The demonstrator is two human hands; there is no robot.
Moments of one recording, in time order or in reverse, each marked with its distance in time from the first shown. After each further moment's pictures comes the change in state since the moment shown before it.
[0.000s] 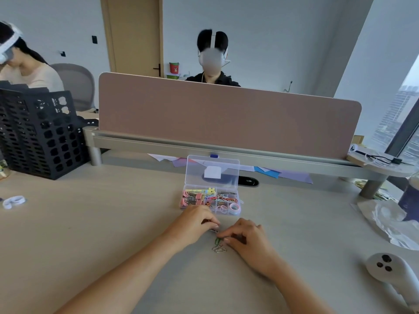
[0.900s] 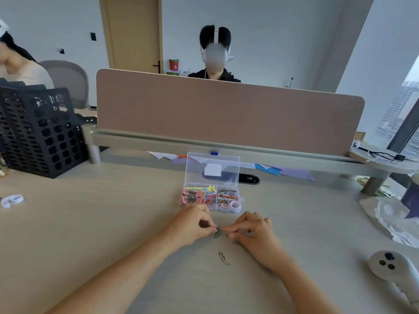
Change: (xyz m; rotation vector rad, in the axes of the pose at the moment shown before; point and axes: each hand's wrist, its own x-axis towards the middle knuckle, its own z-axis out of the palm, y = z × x) left_hand -0.005 -0.010 0.002 -0.018 0.014 0.024; right_hand 0.000 0.008 -0.010 0.097 0.044 -0.003
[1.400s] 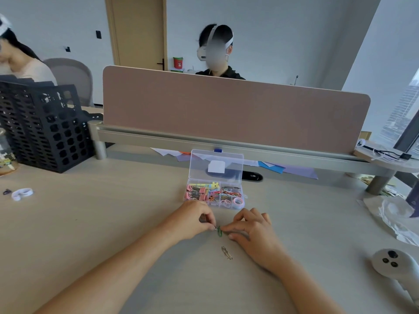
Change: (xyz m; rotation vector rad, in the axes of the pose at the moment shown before) left_hand -0.004 0.005 -0.015 0.070 -0.110 -0.096; right_hand -0.001 0.002 0.009 -0.305 0.021 -0.201
